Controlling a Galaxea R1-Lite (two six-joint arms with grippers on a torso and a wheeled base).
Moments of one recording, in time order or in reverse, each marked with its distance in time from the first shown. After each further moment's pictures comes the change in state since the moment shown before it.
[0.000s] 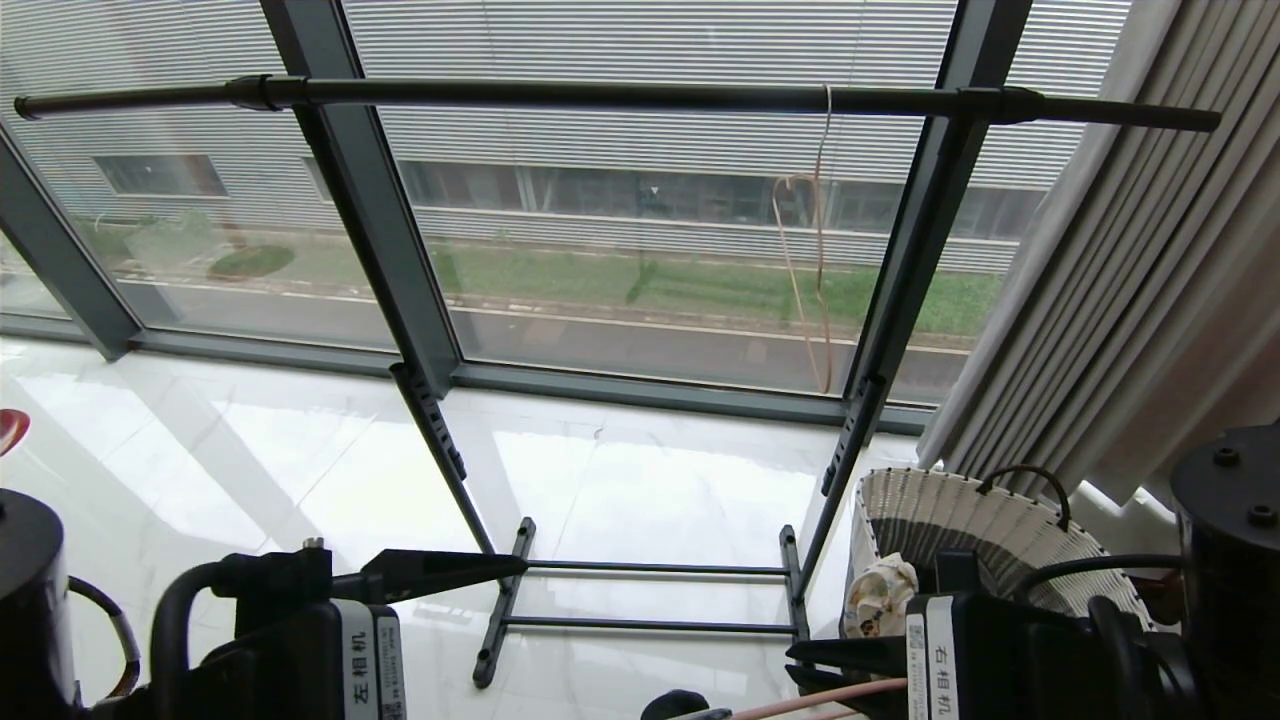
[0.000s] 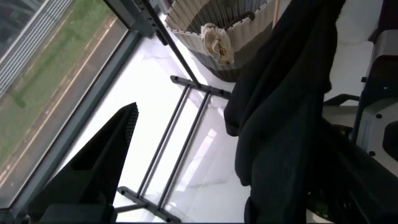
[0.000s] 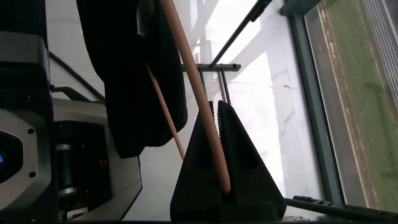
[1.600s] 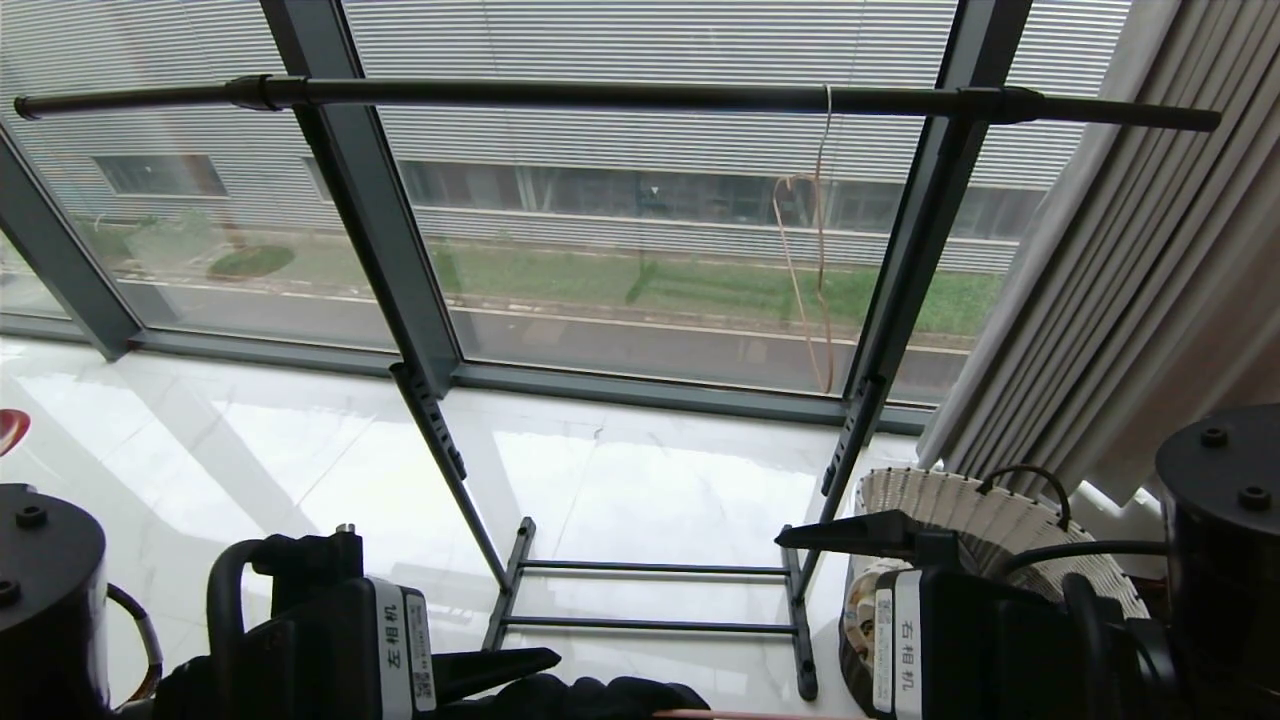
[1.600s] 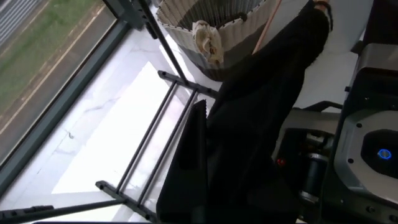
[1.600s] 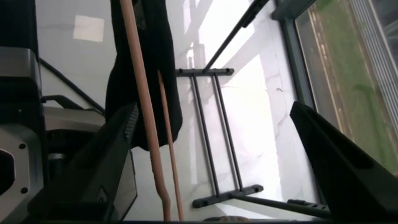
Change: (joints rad) left arm -0.012 0.021 -0.001 -0.003 0.002 -0.102; right arm 0.021 0.026 -0.047 -0.004 -0.045 0.007
